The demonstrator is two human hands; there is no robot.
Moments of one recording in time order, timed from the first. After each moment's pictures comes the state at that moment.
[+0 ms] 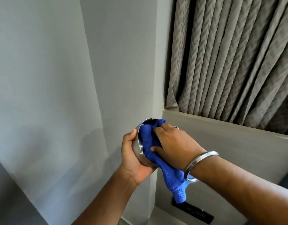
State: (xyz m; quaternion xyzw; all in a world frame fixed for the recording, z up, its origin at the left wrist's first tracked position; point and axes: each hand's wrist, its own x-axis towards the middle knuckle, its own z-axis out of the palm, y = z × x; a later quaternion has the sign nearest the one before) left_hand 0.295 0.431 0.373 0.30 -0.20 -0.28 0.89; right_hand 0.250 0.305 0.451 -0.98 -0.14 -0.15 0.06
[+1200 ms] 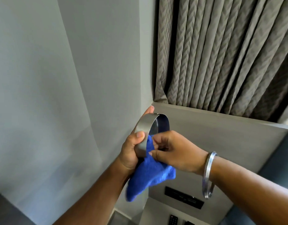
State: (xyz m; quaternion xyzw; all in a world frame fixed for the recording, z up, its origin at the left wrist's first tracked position) left_hand 0.289 0.404 0.381 0.25 -0.43 -0.33 0.80; right_hand 0.229 0.271 0.430 -0.89 -0.18 0.00 0.41
